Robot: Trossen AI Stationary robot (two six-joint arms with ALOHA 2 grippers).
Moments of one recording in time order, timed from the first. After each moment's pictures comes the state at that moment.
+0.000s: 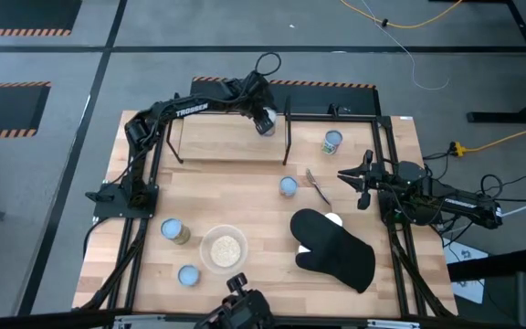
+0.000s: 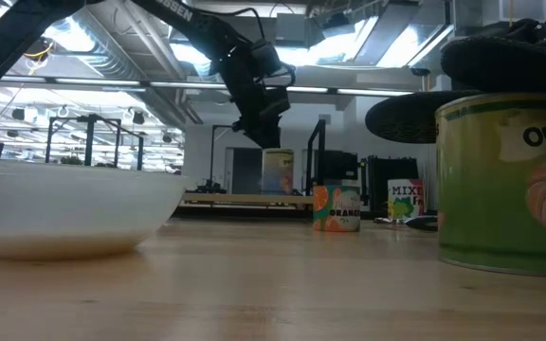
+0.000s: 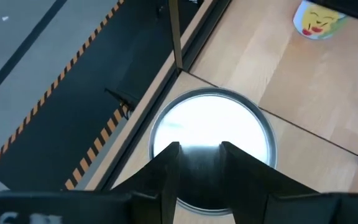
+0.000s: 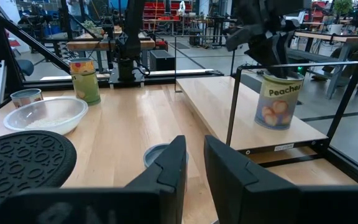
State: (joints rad) left arm 0.61 2.00 1.73 -0.61 0.01 0.09; right arm -0.22 0.00 0.06 -0.12 -0.02 -0.01
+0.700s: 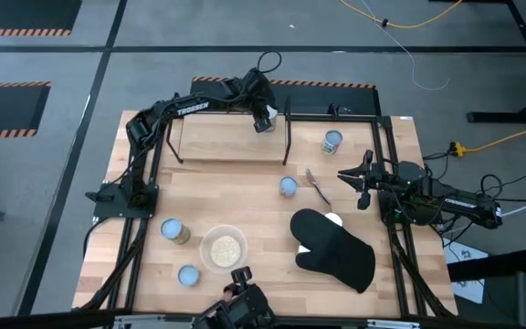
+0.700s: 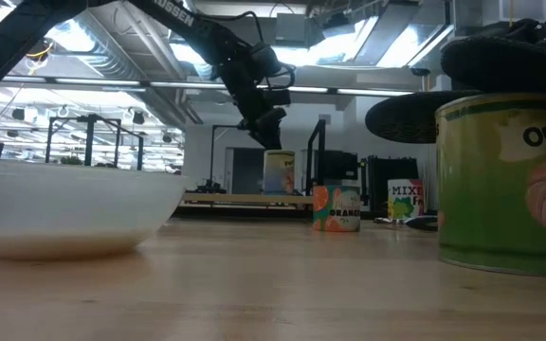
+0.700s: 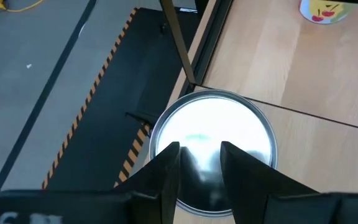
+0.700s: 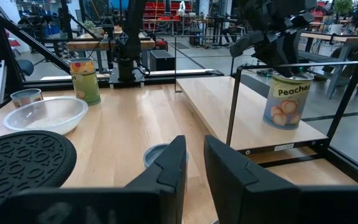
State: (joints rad) left arm 0.63 2.02 1.73 -0.54 -0.01 0.32; right arm -0.22 0.00 0.06 -0.12 -0.02 -0.01
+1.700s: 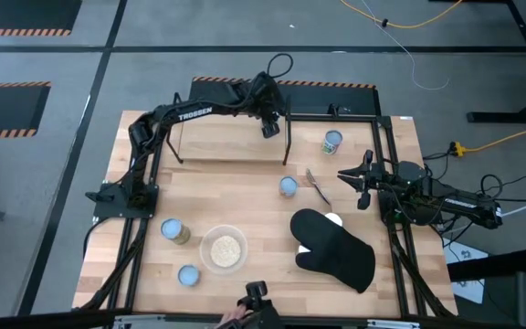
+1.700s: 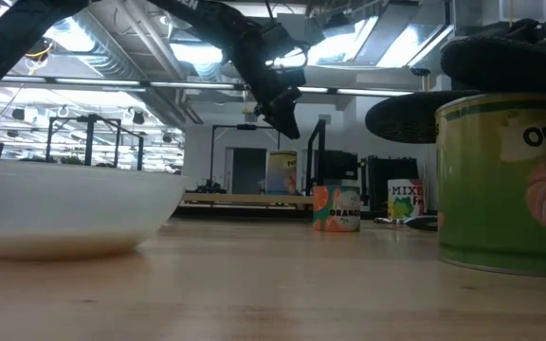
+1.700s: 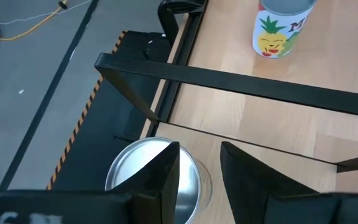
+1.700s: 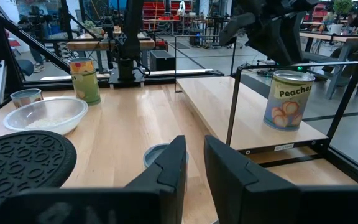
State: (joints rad) left arm 0.53 2.02 1.81 -0.57 -0.02 0.30; right arm -0.22 0.00 0.06 -0.12 -0.02 -0.01
